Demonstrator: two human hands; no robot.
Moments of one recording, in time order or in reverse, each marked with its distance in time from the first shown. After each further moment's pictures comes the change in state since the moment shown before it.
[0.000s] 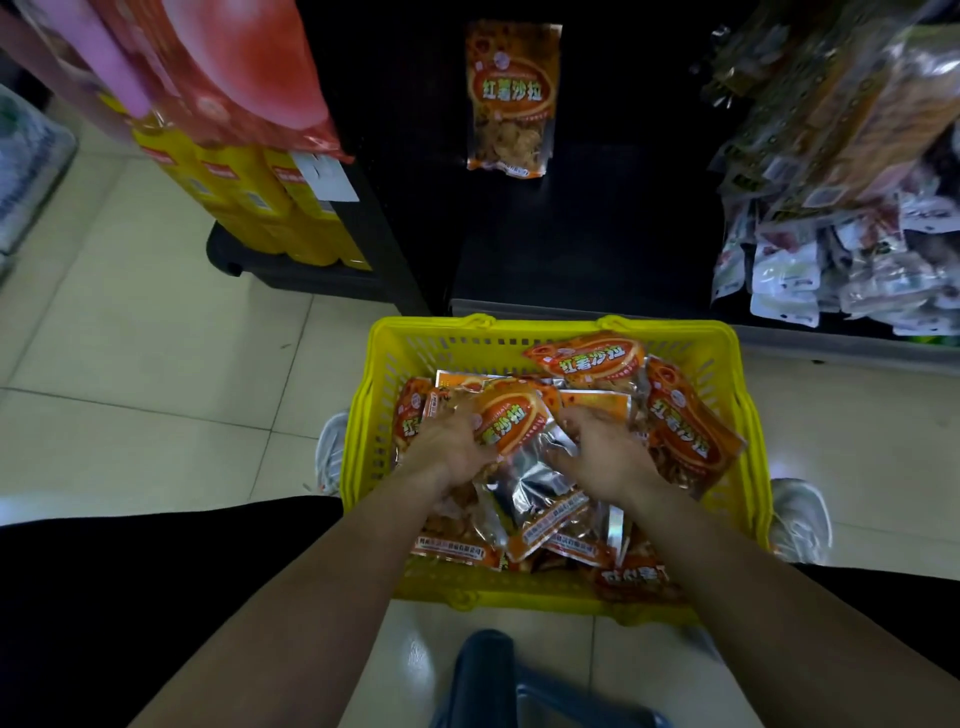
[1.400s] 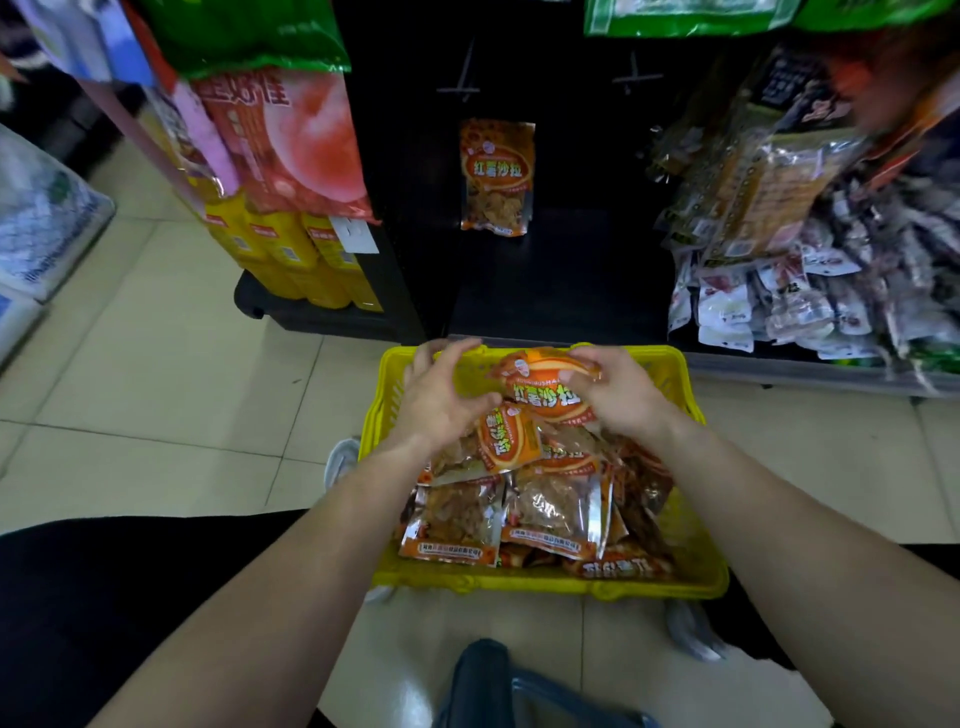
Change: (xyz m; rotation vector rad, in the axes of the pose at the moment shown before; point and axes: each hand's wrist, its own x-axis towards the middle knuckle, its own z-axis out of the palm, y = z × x) left_hand -0.073 0.046 -0.076 -0.271 0.400 0.317; right_hand -0.036 -0.048 -0.105 0.460 0.212 -0.044
